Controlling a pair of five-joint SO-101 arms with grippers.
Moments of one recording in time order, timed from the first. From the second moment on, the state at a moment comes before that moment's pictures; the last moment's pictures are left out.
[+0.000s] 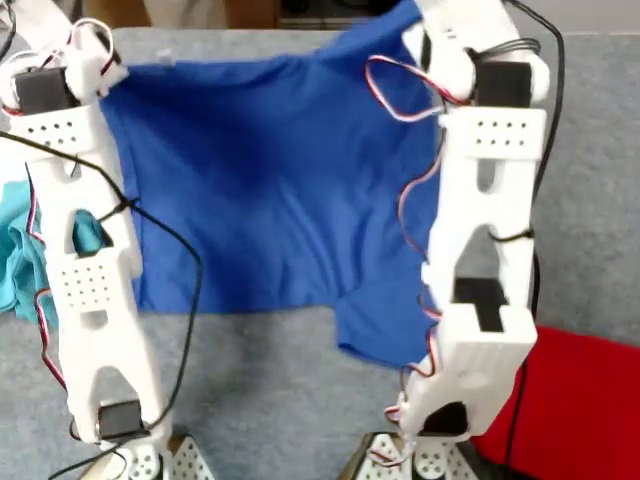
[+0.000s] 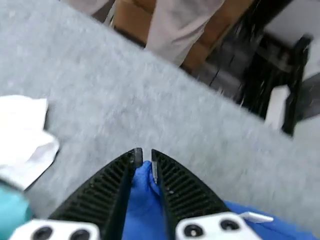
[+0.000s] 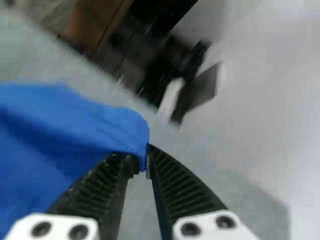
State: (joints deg) left arm -14.6 50.5 -92.7 89.9 11.6; right arm -2.2 19.7 -48.7 70.6 29.7
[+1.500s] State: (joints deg) left arm -17.8 24.5 -6.9 79.2 -17.4; right arm 4.1 -55.3 53.1 72.9 31.6
